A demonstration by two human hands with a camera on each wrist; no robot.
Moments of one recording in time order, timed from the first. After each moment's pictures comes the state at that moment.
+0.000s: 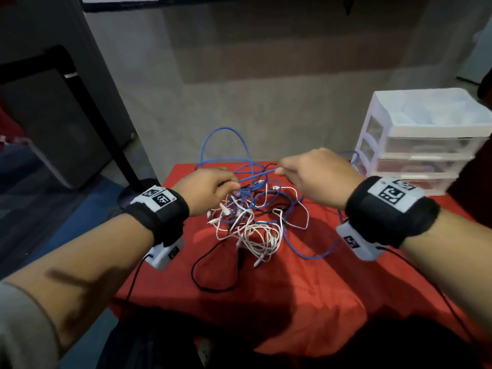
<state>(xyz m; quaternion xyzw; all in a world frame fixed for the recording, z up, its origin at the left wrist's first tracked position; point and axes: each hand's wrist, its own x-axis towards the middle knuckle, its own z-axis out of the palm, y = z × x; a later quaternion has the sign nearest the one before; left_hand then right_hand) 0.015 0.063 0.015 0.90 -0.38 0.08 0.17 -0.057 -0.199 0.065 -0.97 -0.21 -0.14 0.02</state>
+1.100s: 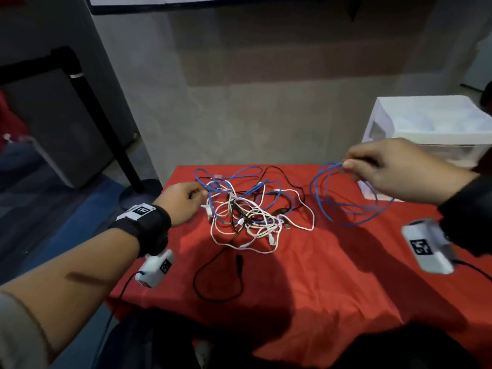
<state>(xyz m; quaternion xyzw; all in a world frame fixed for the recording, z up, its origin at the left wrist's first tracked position) 0.020 0.110 -0.017 0.97 -0.12 0.04 0.20 -0.085 -0.290 0.092 -0.97 -0.15 -0.12 0.15</state>
